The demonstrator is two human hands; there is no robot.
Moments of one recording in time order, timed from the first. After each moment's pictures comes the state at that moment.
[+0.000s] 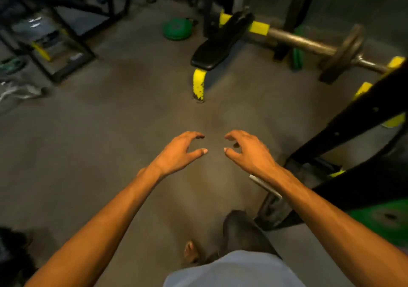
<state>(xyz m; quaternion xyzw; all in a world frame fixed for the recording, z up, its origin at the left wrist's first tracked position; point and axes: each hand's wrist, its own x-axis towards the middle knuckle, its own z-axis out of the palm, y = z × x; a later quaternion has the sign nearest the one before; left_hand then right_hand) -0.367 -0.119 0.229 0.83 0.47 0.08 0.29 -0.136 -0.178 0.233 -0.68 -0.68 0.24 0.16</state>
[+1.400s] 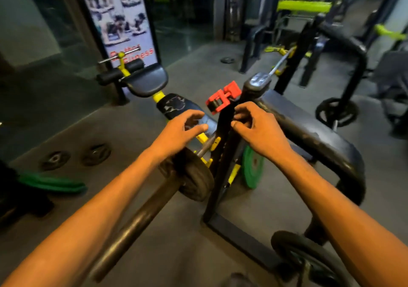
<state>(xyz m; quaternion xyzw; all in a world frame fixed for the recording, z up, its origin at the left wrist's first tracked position) 0.297 0.265 0.350 0.84 -0.28 -0.03 0.46 0.205 0.045 0.380 -0.91 0.03 -0.18 0.37</state>
